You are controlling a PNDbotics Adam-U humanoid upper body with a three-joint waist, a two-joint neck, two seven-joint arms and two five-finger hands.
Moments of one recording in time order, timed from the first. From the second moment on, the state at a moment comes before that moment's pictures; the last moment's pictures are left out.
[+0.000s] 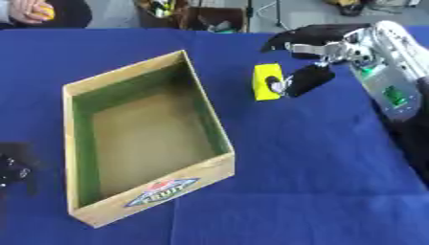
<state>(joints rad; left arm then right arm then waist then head) -0.19 0.09 -0.08 -1.97 -0.12 -0.09 0.01 -0.99 -0.73 0.23 -1.42 0.79 -0.11 0.81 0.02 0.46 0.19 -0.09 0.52</state>
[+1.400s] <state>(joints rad) -0.19 0.09 -0.08 -1.97 -0.15 -0.09 0.00 -1.08 -0.70 0.22 -1.25 0.84 -0.15 0.85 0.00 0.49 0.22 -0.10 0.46</state>
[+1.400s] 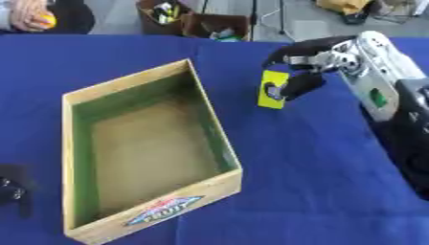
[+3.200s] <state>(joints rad) -0.19 0.09 -0.08 -1.96 -0.16 -0.09 -0.01 -1.05 -0.71 0.21 -1.32 0.72 -0.14 0.87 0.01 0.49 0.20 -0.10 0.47</state>
